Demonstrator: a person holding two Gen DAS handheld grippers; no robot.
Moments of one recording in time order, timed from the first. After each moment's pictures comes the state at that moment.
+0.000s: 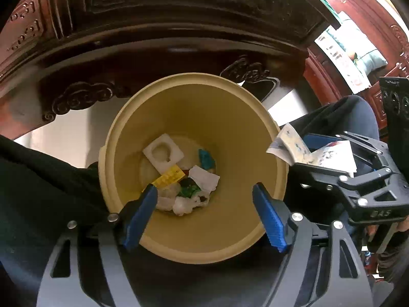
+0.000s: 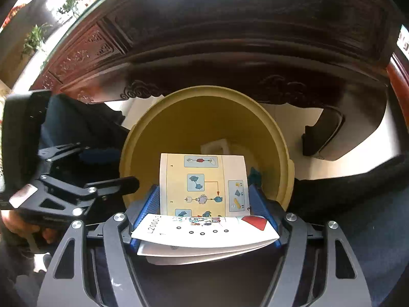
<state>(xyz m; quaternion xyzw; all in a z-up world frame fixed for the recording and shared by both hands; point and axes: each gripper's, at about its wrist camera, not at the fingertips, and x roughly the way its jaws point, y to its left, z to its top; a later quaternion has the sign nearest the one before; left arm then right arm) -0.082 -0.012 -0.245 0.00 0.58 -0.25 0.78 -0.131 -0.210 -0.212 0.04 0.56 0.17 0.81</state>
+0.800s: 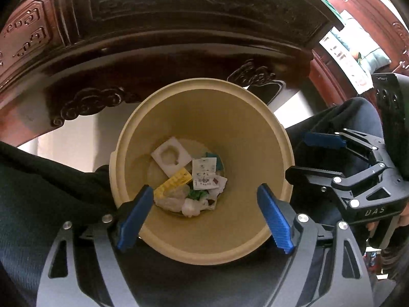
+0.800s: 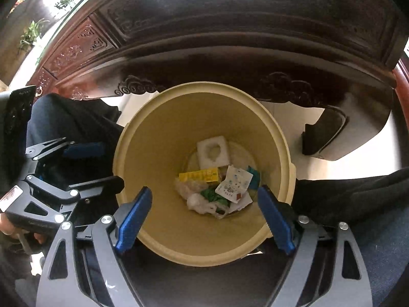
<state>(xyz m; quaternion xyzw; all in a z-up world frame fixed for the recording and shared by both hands) -0.075 -0.010 -0.241 0.01 0.57 -0.24 0.78 -0.119 -0.208 -0.219 0.04 0.57 0.17 0.80</state>
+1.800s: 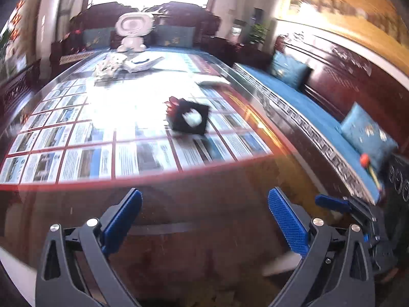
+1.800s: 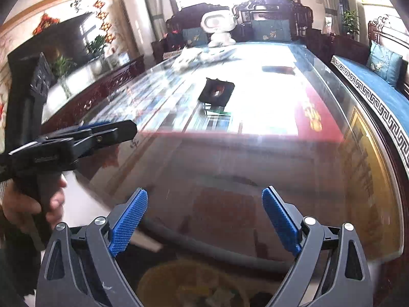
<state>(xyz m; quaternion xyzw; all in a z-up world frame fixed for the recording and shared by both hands) 0.134 0.021 -0.010 -0.05 0.36 -0.17 0.91 0.058 -0.190 -0.023 0.03 0.37 0.20 0.91</state>
